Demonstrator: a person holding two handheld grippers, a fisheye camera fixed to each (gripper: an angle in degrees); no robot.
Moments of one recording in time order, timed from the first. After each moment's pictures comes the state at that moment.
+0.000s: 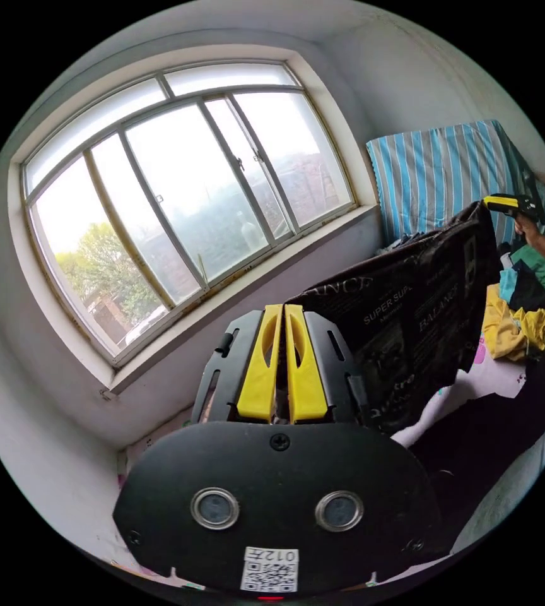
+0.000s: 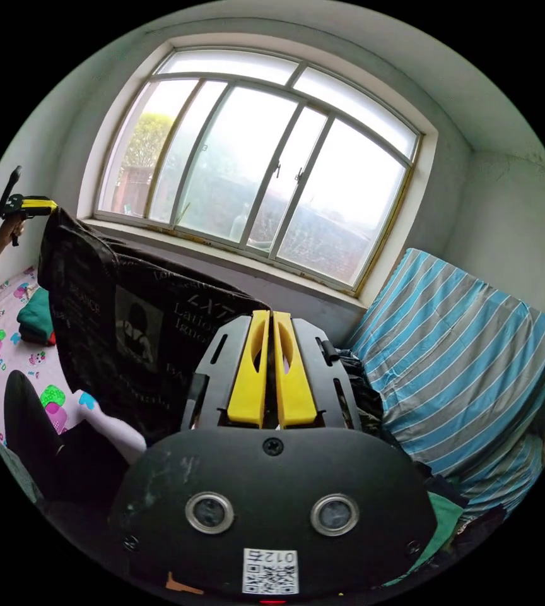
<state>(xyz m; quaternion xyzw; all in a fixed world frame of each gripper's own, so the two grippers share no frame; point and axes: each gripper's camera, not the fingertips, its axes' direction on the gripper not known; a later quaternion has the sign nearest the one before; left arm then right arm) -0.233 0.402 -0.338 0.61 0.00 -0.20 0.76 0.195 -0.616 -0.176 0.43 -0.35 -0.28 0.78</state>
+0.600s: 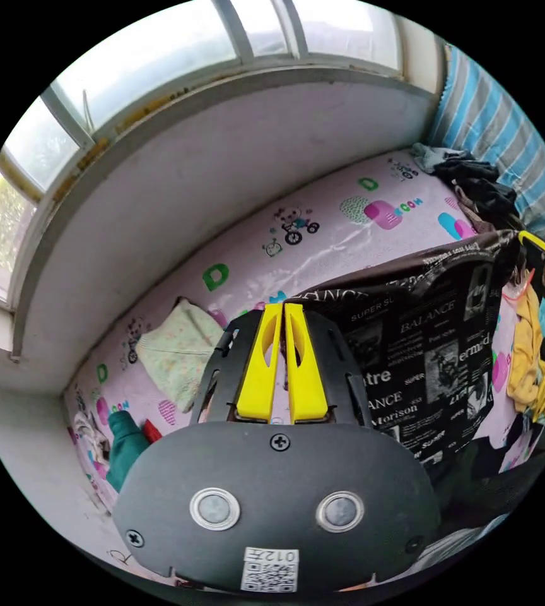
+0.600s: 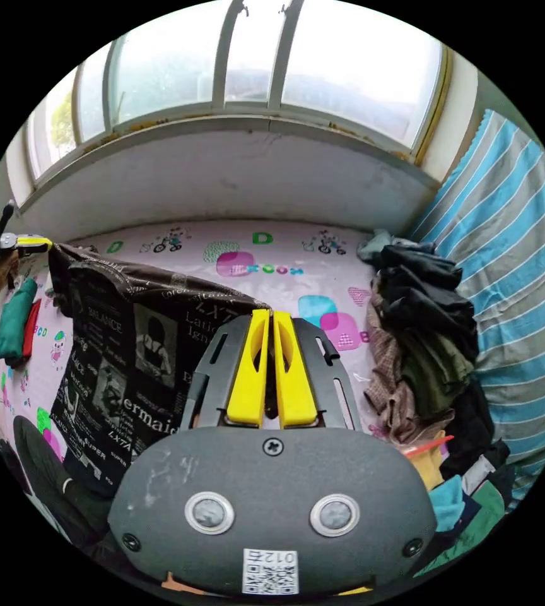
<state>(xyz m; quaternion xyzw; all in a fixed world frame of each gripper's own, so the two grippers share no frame) -0.396 -0.145 -0.285 0.34 0.21 -0.18 0.90 -0.175 -0.829 0.094 0.15 -0.37 -0.34 0.85</state>
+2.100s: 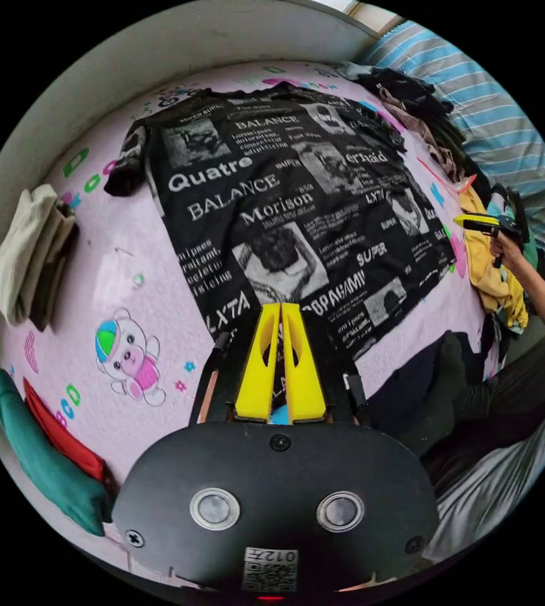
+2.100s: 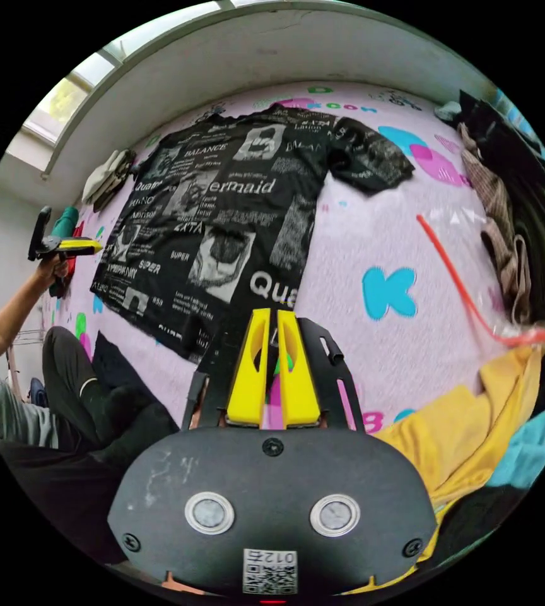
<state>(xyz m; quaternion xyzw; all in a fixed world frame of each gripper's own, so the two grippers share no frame) -0.378 -0.275 -0.075 0.30 0.32 -0.04 0.90 -0.124 -0.696 0.353 -0.08 -0.43 -0.40 0.81</state>
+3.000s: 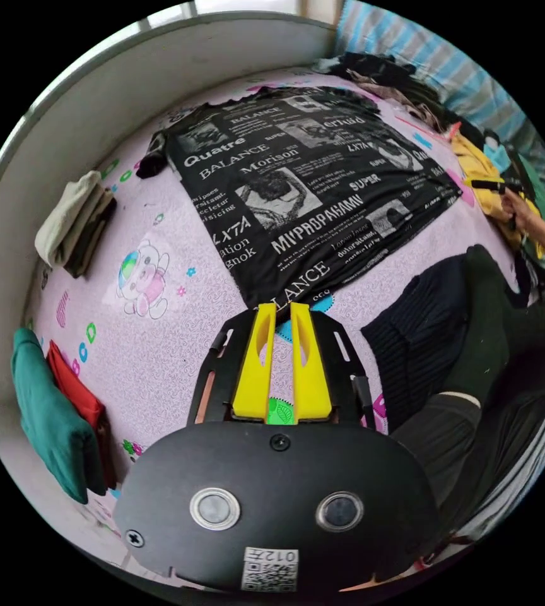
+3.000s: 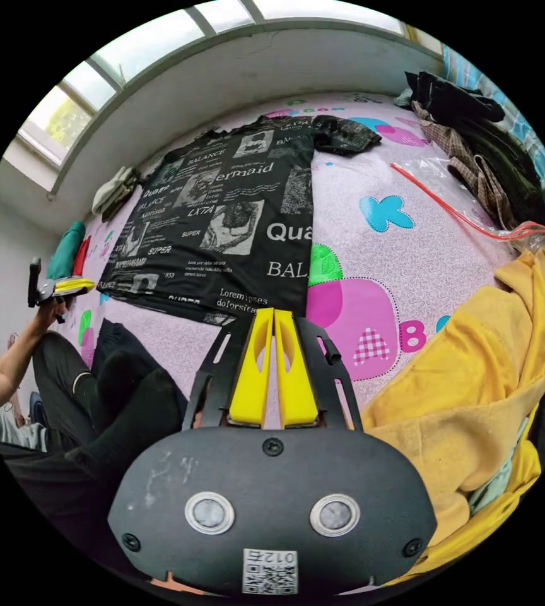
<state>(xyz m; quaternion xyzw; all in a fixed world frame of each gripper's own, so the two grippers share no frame) -0.259 -0.207 0.062 0.34 0.21 -0.01 0.92 -0.009 -0.563 0.382 -0.03 -0.45 -0.36 0.82</state>
